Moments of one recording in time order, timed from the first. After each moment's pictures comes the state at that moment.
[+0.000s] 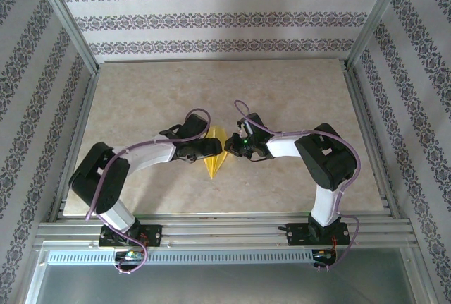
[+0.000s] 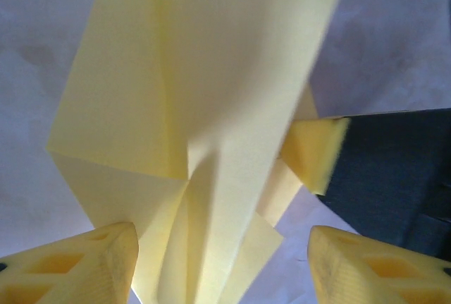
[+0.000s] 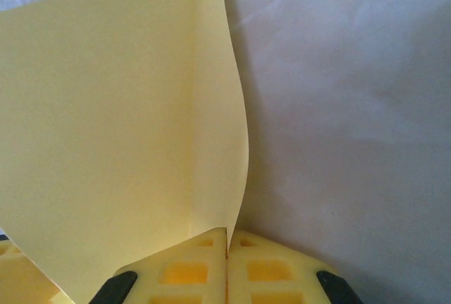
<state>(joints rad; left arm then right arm) -0.60 1.64 0.92 -0.29 0.17 -0.79 0.56 1.86 0.86 0.14 -0.45 0.91</state>
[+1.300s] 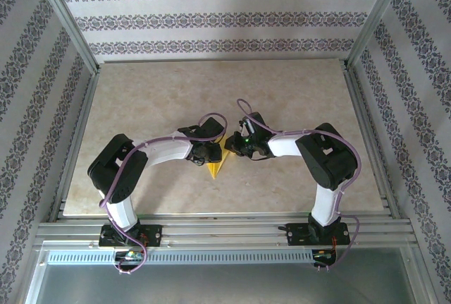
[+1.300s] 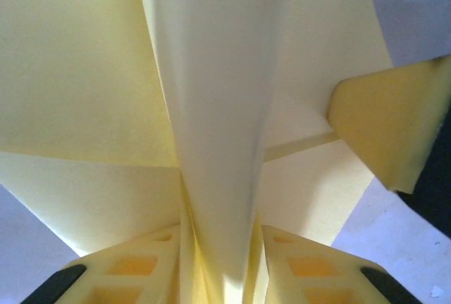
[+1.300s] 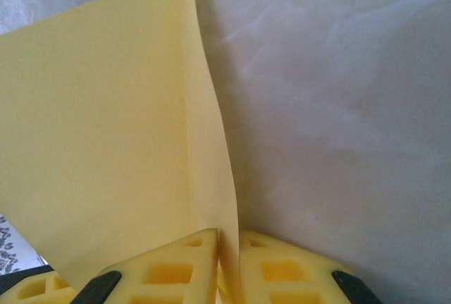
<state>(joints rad) -0.70 1.78 1.06 -0.47 0.02 -0.73 0.54 1.86 0.86 0.14 -0.47 0.94</state>
